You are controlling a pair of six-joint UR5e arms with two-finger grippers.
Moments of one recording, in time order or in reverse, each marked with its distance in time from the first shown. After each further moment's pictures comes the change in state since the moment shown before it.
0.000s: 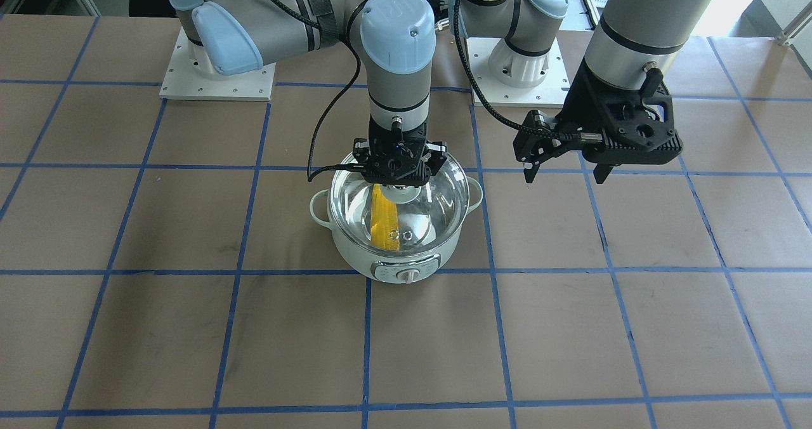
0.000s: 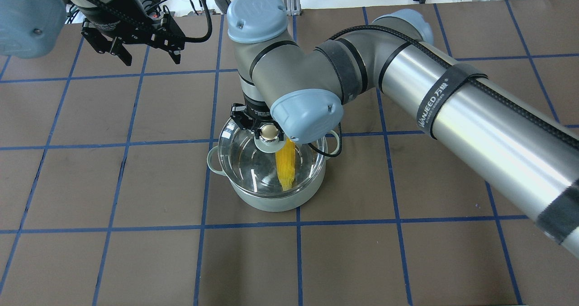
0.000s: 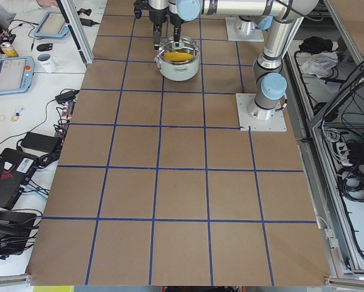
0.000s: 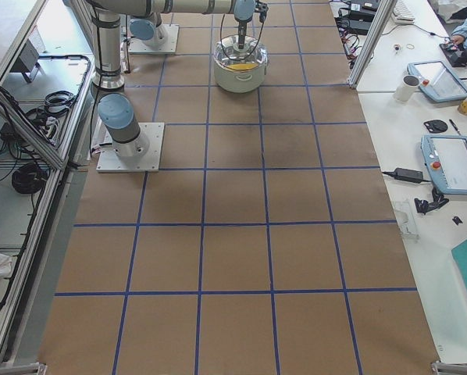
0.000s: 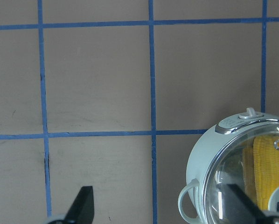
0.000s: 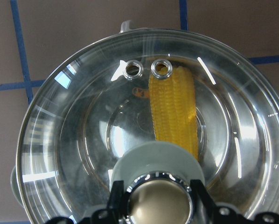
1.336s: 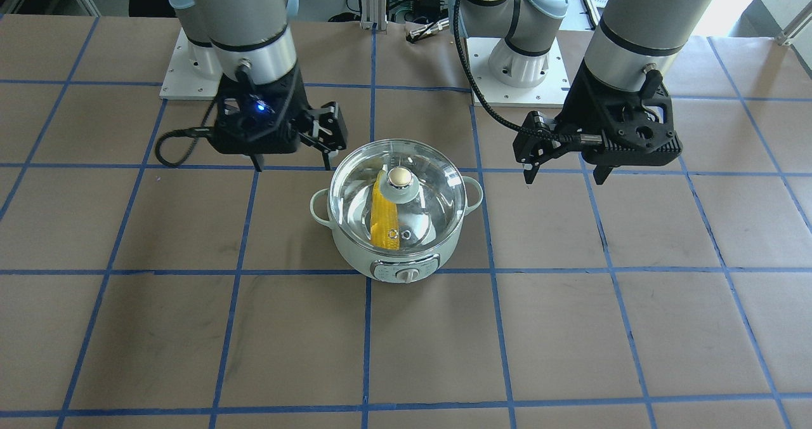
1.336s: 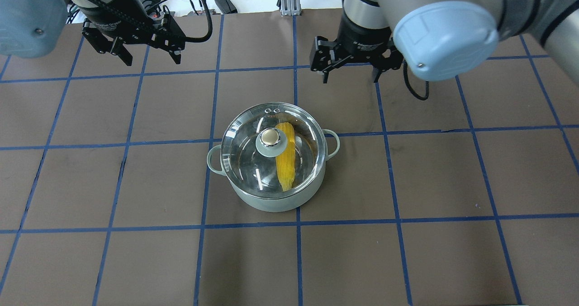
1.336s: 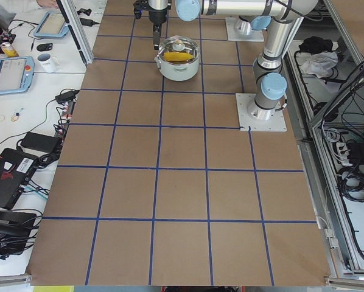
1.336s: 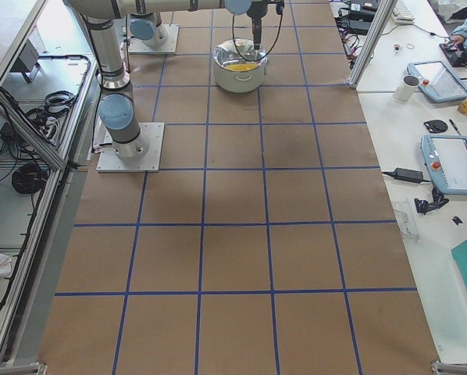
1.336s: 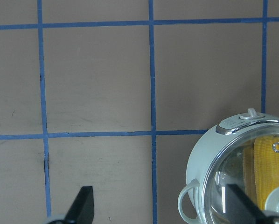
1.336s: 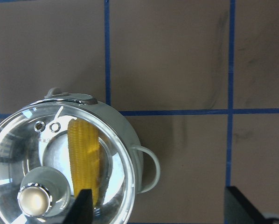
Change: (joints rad) left arm 0.000 -0.003 0.000 0.001 0.000 -0.001; right arm -0.267 -0.205 -0.018 0.140 -0.036 -0.344
